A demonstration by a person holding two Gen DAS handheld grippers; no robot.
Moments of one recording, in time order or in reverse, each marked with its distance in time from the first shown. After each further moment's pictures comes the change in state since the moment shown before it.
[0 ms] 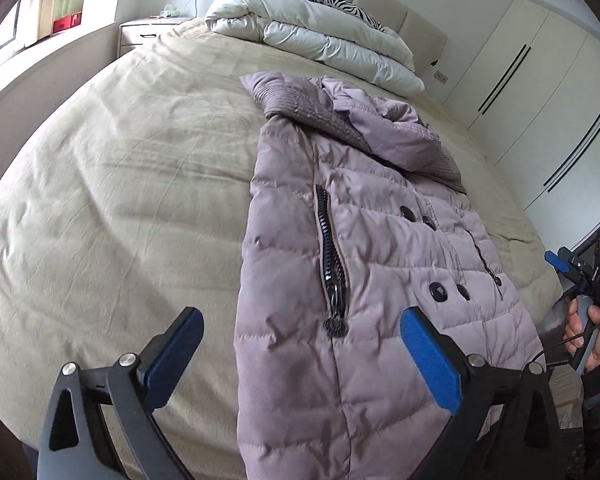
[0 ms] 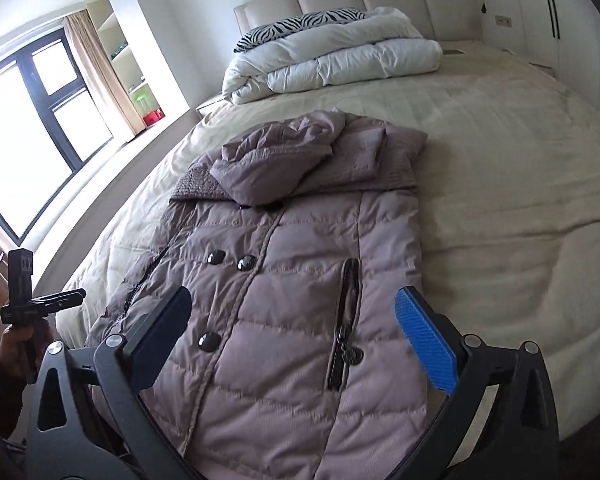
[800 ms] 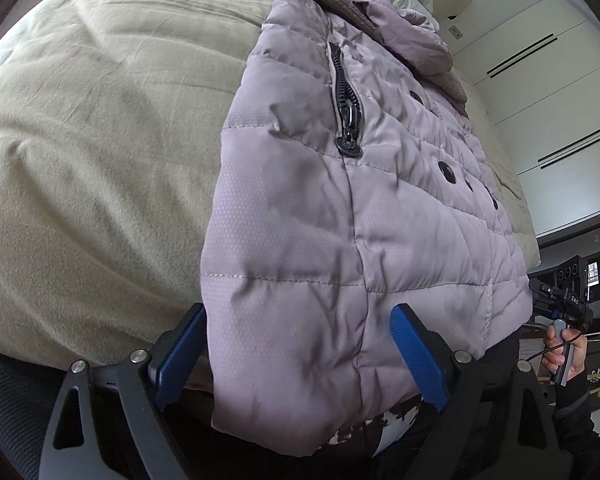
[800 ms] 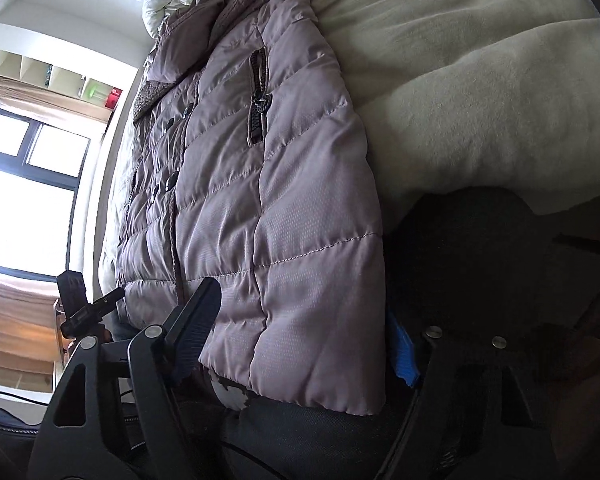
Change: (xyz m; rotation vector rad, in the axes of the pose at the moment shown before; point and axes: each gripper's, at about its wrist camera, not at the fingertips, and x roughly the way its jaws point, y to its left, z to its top) left arm 0.030 0.010 -0.079 -0.097 0.287 -0.095; right arm -0.022 -0.098 -0.149 0.430 0.416 0.129
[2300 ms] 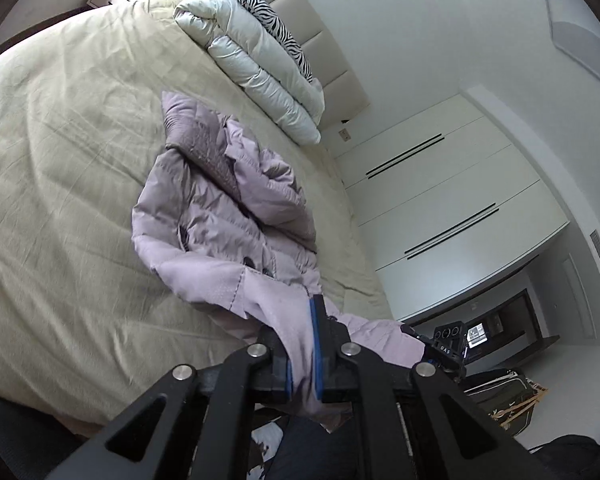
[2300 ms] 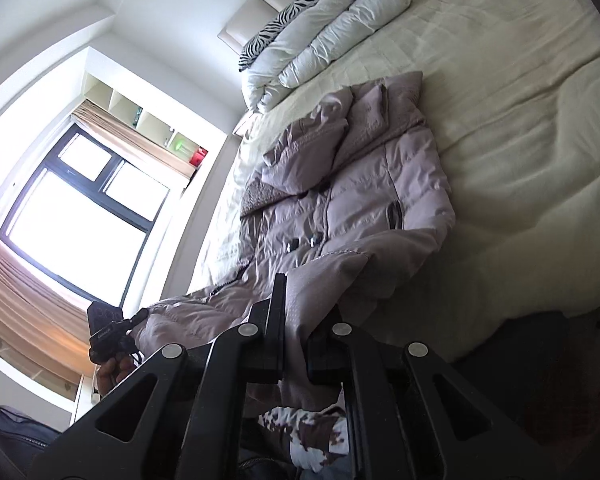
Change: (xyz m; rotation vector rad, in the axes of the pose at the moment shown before) left arm -0.121 -0.030 0.085 -0.064 -0.373 -0.533; right arm -0.099 0.091 0.069 -0.159 -0.348 0.261
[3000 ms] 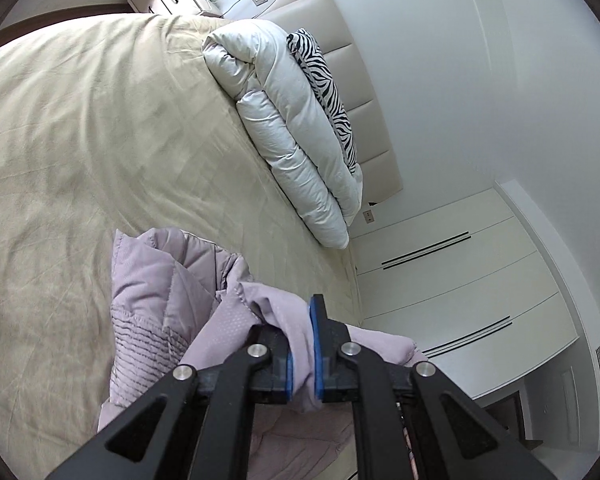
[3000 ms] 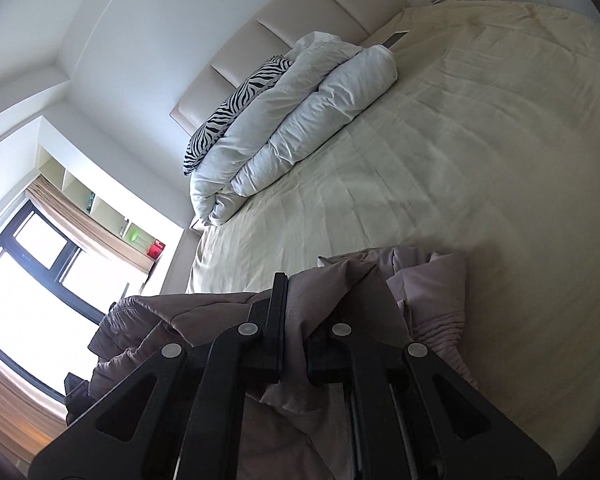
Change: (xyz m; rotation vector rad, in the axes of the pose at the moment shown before) left arm 0.160 0.071 0.262 -0.215 -0.184 0.051; right arm 0.219 -0.041 0.302 0.105 -0.229 -0.147
